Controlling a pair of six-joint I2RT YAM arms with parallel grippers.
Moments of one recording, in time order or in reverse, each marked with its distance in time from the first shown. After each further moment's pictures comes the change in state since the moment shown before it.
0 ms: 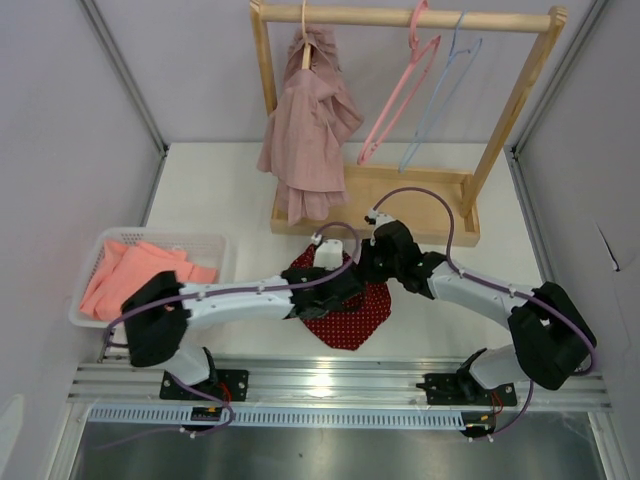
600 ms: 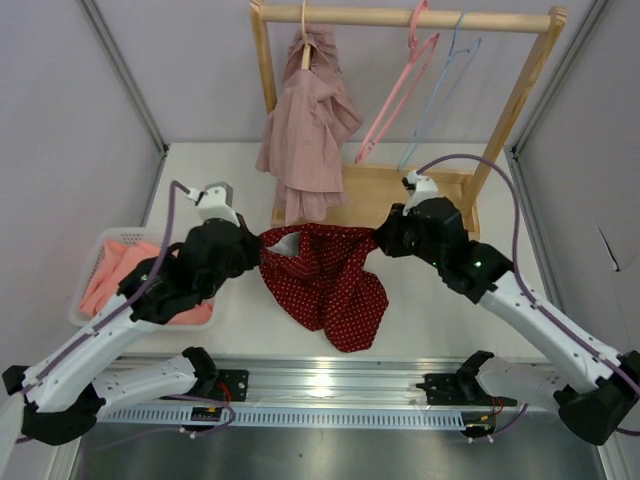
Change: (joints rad) left arm 0.277 -0.737 0.081 -0.294 0.025 0.193; right arm 0.000 -0.323 0.230 -0.289 0.124 -0.010
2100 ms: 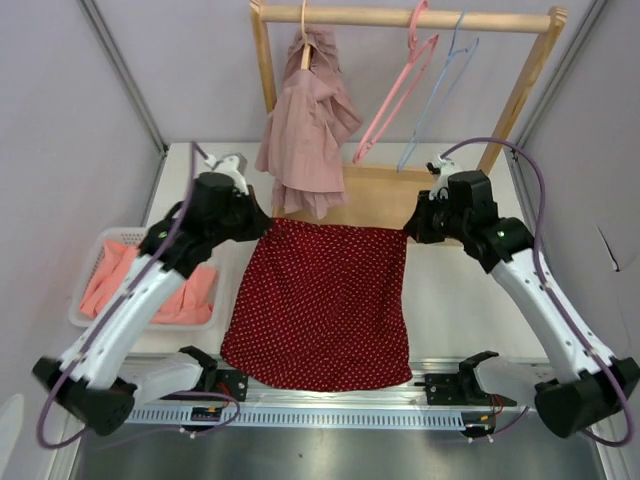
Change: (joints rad) left arm 0.367 0.165 0.153 0.074 0.496 0.214; right arm -0.262 0.024 0.239 -0.319 -0.209 -0.230
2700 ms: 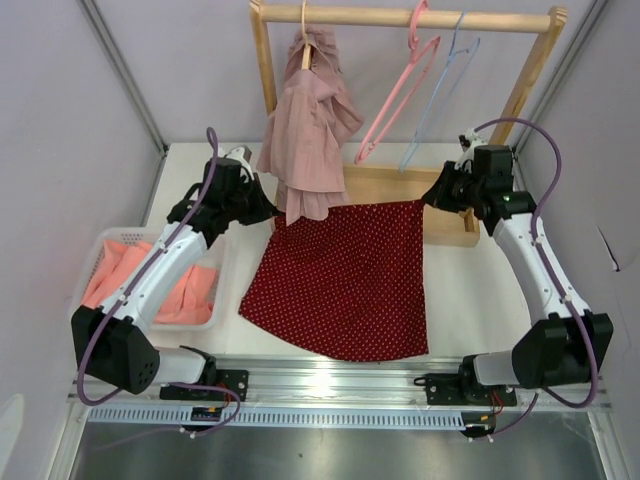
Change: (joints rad) left arm 0.183 0.266 -0.103 0.251 0.164 0.004; right arm -0.315 0.231 0.023 0.162 -0.154 0.064
